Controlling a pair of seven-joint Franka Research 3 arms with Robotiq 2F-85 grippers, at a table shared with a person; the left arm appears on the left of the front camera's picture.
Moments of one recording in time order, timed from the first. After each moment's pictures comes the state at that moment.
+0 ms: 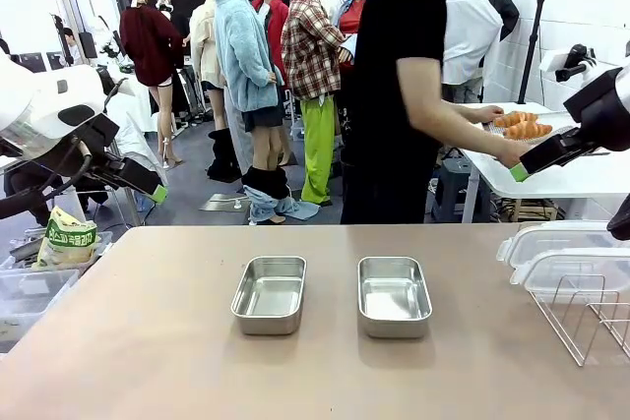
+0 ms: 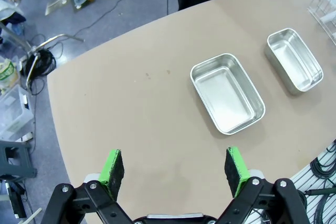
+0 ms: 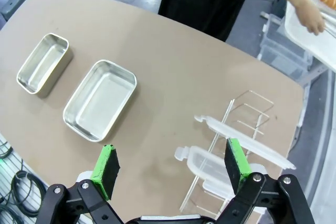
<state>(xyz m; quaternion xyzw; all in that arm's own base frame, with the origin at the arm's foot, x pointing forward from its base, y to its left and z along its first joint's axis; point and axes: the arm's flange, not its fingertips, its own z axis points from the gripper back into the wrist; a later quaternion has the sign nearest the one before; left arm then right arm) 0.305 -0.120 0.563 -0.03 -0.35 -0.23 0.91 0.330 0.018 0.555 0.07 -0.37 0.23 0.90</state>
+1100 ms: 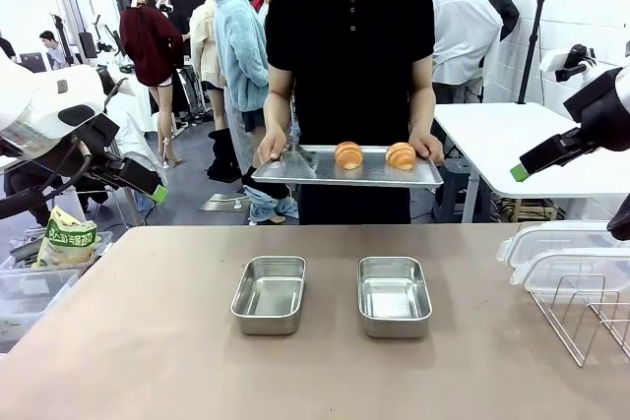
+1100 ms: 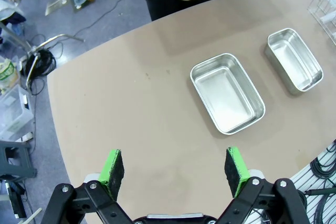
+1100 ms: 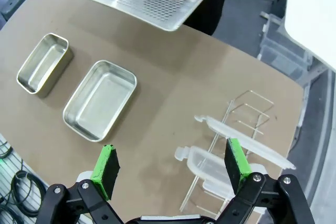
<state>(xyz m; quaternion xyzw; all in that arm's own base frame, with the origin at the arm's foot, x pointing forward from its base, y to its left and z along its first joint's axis) 0.305 -0.120 0.563 -0.03 -0.35 -0.23 0.91 0.330 0.018 0.555 0.07 -0.37 0.23 0.90</state>
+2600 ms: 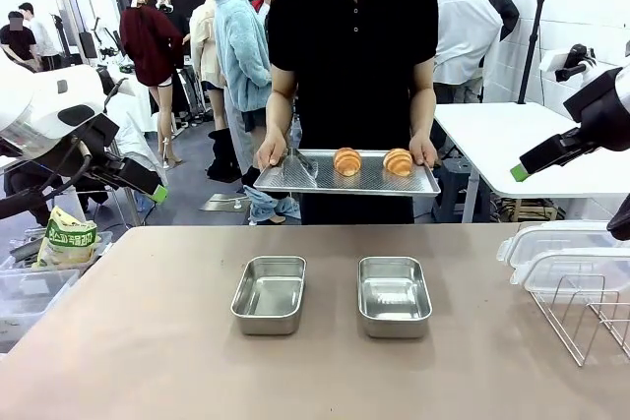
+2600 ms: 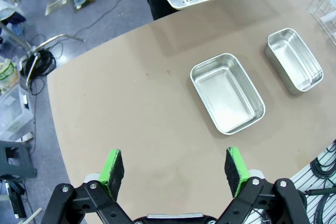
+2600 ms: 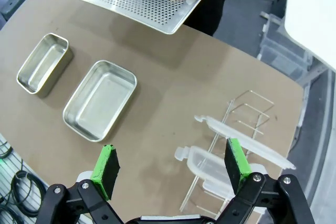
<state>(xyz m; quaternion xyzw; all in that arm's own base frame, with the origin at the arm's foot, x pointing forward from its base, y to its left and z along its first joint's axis) 0.305 -0.120 0.563 -0.03 -0.35 -0.23 0.91 0.330 0.018 0.555 0.07 -0.37 0.23 0.90</state>
